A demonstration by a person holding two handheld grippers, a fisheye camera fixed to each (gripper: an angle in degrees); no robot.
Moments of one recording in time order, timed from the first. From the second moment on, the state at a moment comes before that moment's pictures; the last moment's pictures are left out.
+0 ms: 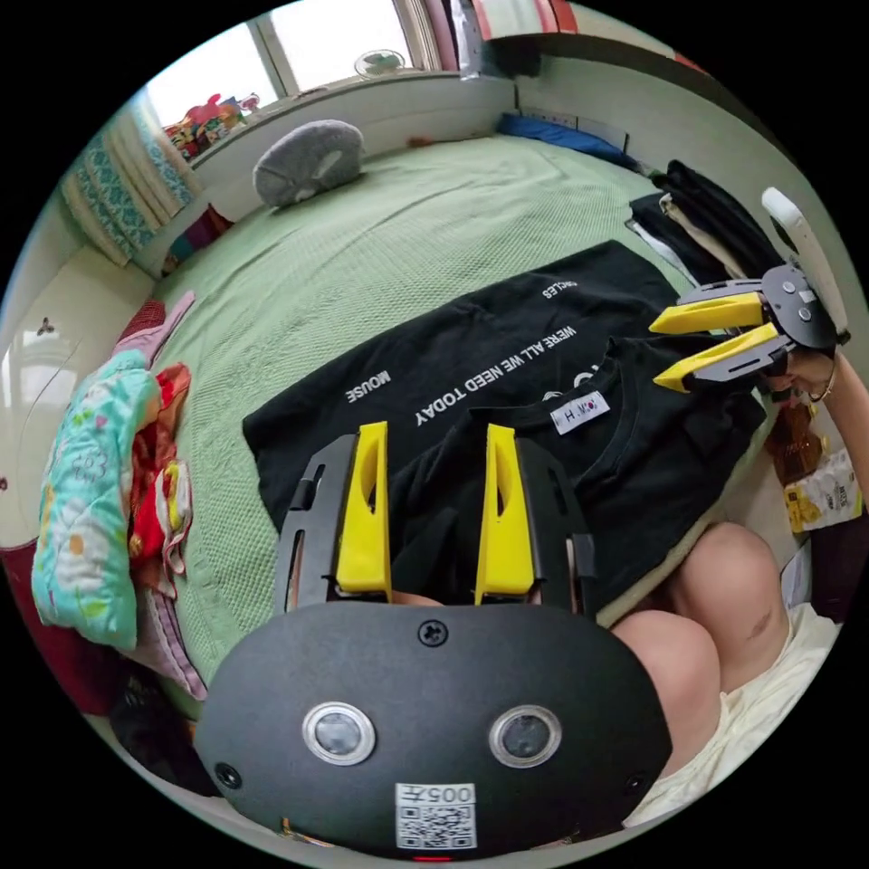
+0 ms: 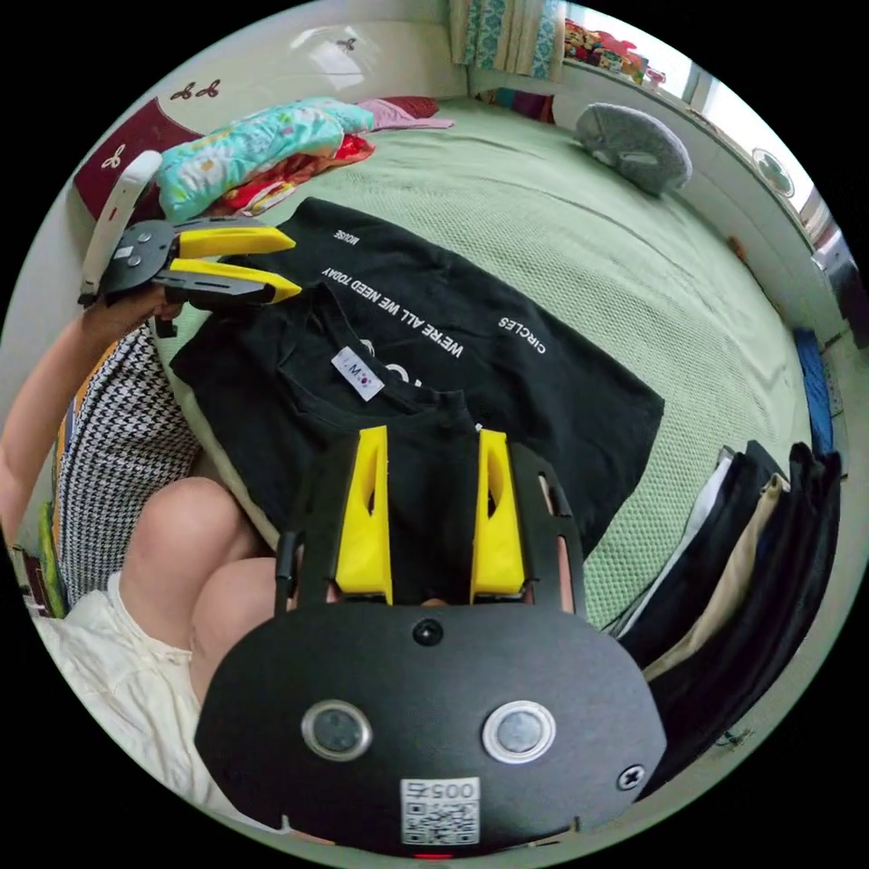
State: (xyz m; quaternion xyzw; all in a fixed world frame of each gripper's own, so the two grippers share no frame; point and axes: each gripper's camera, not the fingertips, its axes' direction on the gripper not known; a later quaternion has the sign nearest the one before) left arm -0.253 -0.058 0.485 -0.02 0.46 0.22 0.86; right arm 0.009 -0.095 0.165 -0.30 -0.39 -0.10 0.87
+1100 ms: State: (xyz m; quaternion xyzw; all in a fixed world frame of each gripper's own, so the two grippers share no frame) left arm -0.321 0.105 0.456 -0.08 0.55 0.05 0.83; right arm 0.041 0.031 0.016 -0.28 -0.40 -0.01 0.87
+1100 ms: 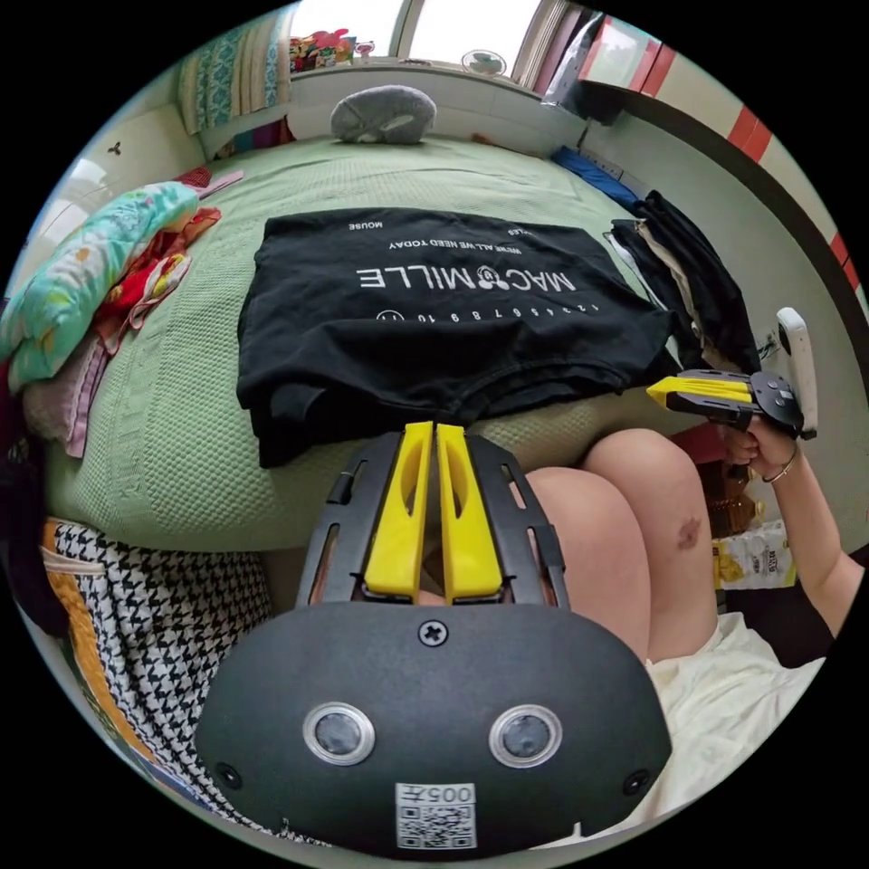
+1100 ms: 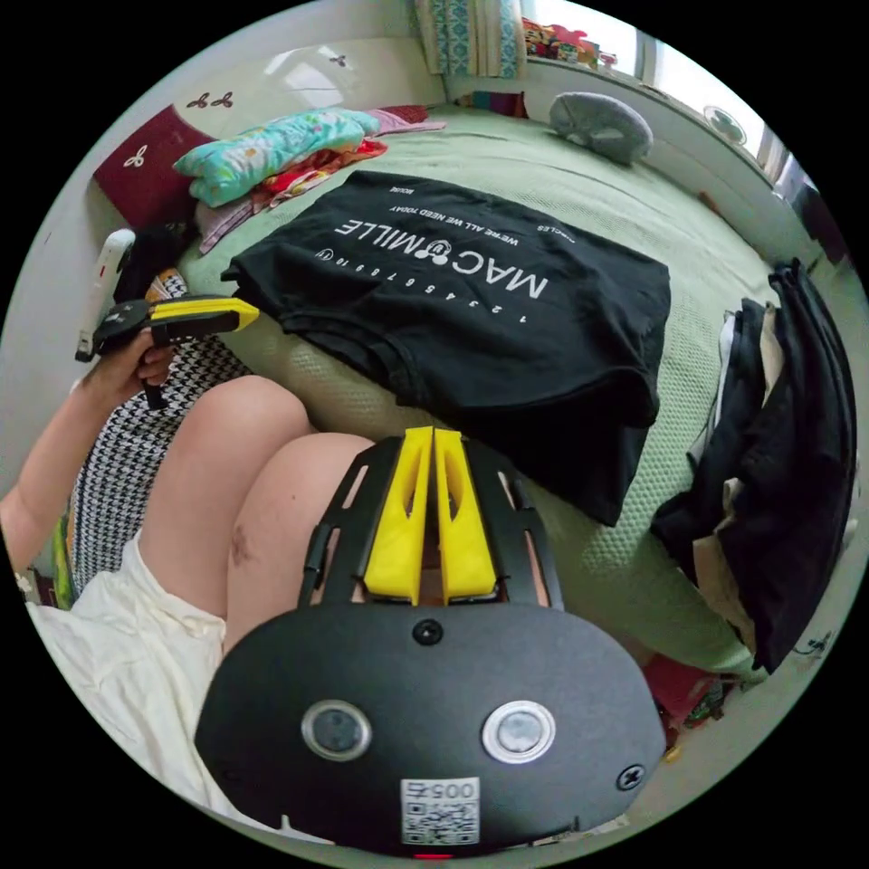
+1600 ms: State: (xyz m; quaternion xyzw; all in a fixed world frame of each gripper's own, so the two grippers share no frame) left arm -0.278 0.072 0.473 -0.11 0.54 0.01 0.84; right arm 0.103 0.070 0.051 -0.32 -0.31 0.19 0.88
